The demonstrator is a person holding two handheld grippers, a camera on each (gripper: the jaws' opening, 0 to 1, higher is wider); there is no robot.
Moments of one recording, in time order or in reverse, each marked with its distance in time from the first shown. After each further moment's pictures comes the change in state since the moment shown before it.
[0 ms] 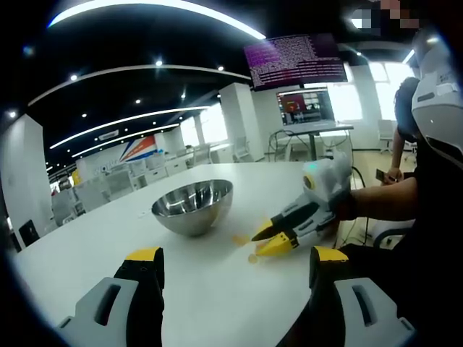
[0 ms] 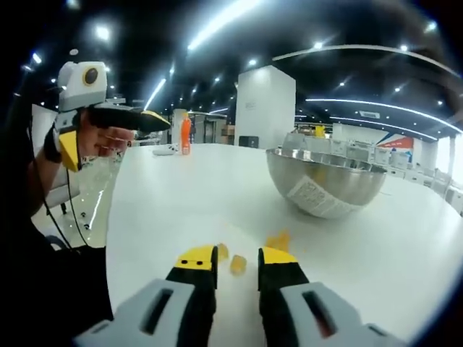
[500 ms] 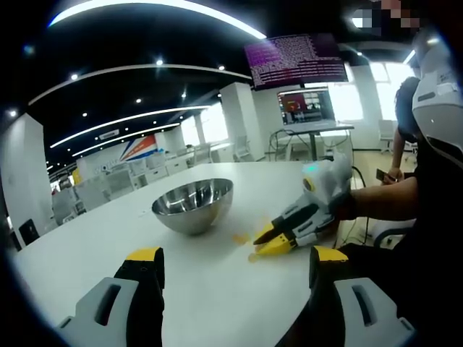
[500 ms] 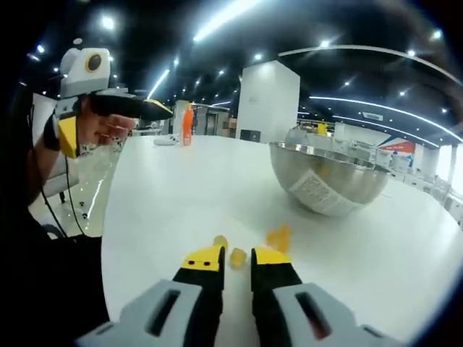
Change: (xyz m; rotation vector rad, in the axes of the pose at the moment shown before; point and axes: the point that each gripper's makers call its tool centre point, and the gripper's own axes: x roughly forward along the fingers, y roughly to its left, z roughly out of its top) left arm -0.001 0.000 -0.002 -0.003 0.002 0.003; right arm 0.001 0.002 -0.006 -0.039 0.030 0.004
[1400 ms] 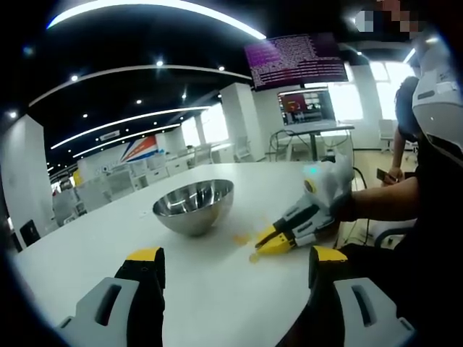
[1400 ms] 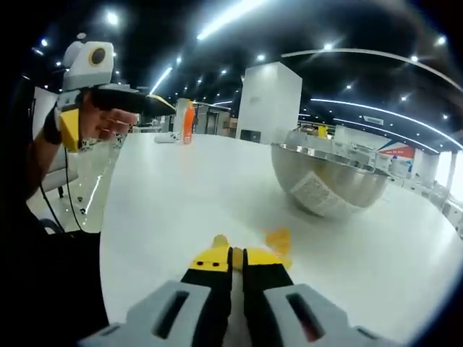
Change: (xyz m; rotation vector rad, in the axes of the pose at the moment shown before) left arm -0.002 0.000 0.002 0.004 -0.003 0.004; right arm 0.000 0.001 0.001 -0.029 -0.002 -0.005
